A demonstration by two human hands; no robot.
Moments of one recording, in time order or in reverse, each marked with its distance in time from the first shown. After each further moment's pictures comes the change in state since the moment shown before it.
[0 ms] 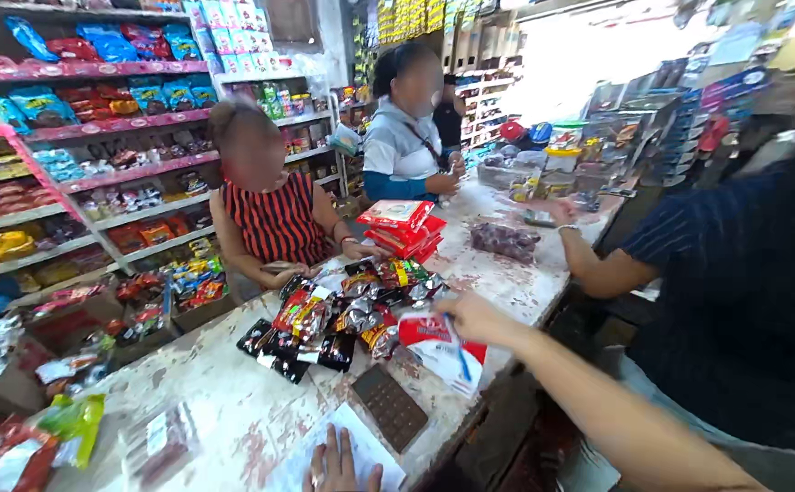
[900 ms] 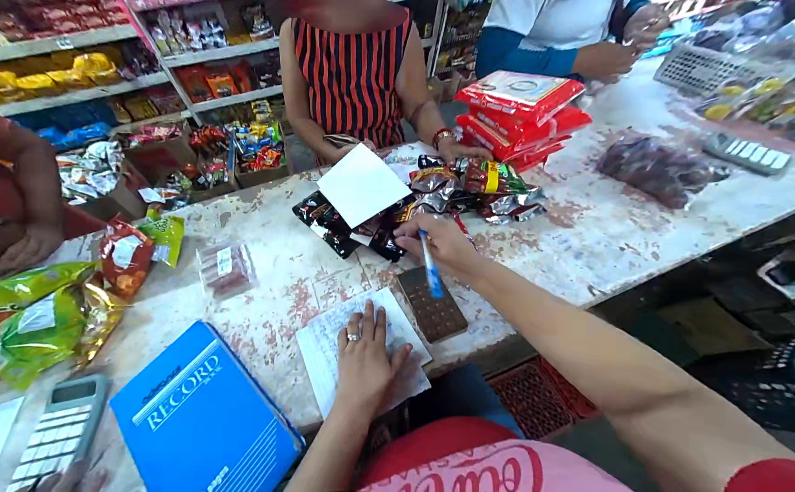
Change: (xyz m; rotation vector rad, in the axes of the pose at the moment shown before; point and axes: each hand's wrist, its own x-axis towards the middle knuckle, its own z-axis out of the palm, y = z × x) left_hand 0.002 0.003 0.005 -0.021 0.070 -0.019; right_hand 0.097 -0.073 0.124 0.382 0.292 -0.544
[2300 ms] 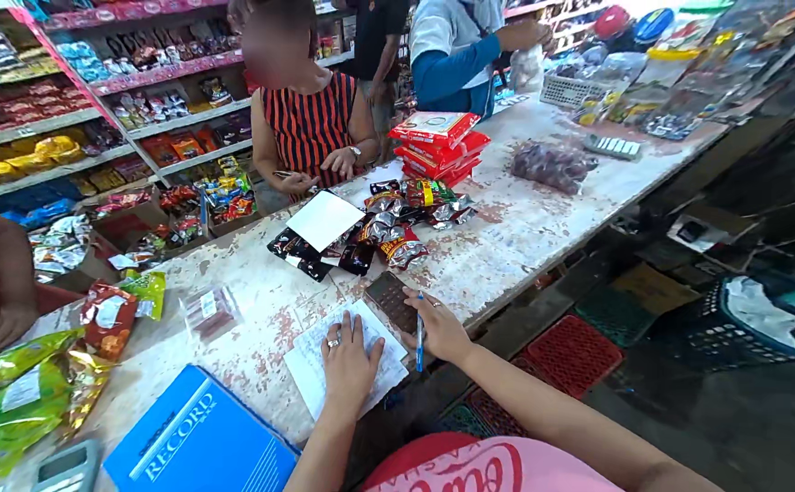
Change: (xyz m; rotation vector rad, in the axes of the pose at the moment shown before) left_hand 0.008 -0.003 -0.006 0.017 -0.029 -0.003; right_hand -0.169 -0.010 0.056 -0.260 0.083 0.288
